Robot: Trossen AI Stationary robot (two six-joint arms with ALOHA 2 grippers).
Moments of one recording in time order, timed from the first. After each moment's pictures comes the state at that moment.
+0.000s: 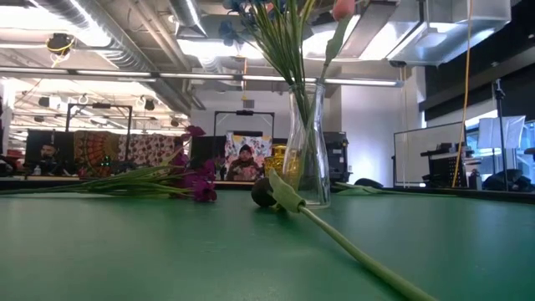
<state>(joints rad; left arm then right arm) -0.18 1.21 1.29 0.15 -0.14 -0.14 0.18 1.50 1.35 0.17 0.05 -0.03</state>
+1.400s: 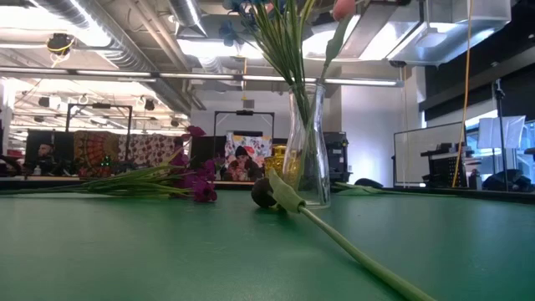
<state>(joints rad) -0.36 0.84 0.99 -0.08 -0.61 0.06 0.41 1.05 0.59 0.70 0.45 -0.04</state>
